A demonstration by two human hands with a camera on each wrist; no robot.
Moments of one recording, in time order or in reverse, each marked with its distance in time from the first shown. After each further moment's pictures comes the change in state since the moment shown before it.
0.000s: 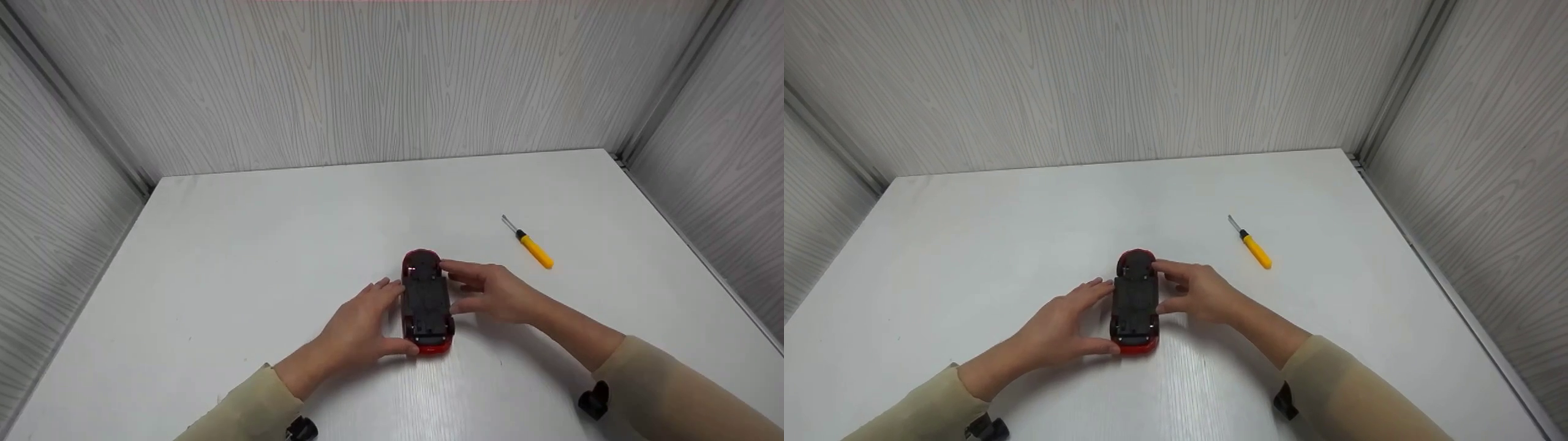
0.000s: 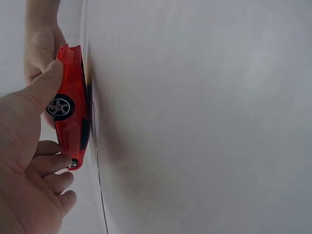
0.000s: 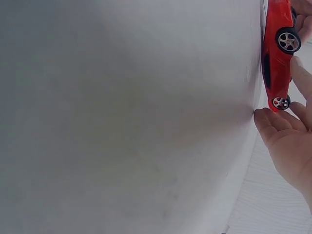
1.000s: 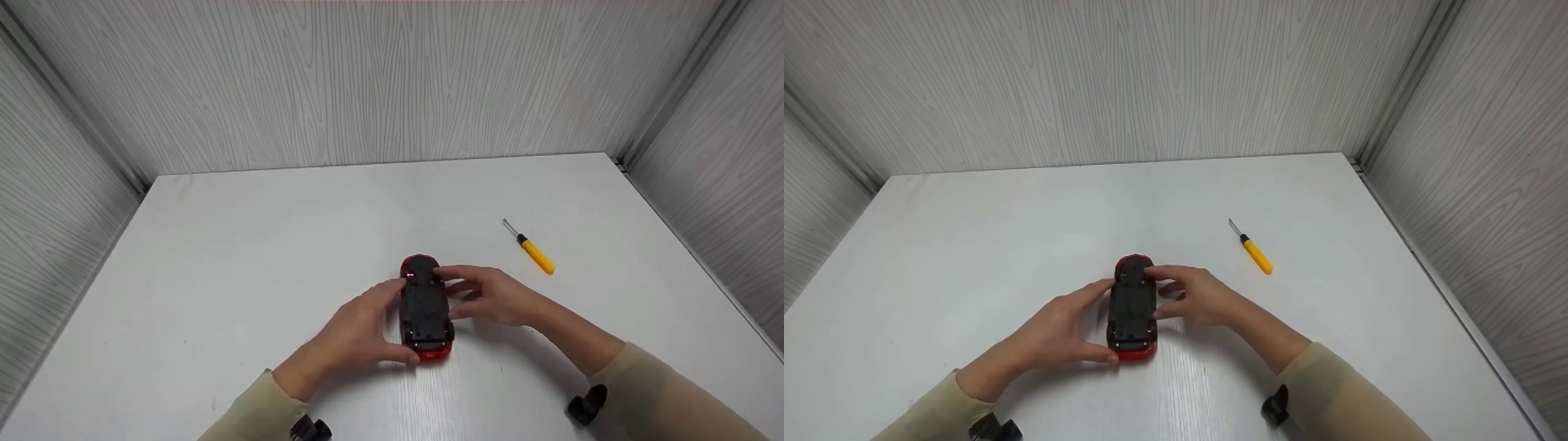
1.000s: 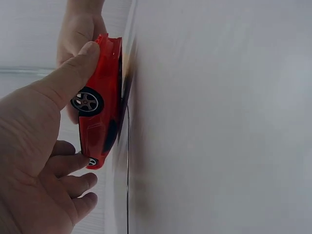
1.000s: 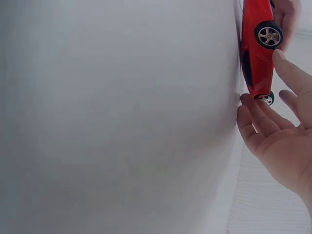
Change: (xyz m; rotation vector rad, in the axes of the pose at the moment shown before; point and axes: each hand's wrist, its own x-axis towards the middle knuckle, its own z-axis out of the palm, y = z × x) left_hand 0.005 -0.006 0.000 -0.089 0.001 0.014; right_hand 0.005 -0.002 -0.004 0.009 -0.066 0.004
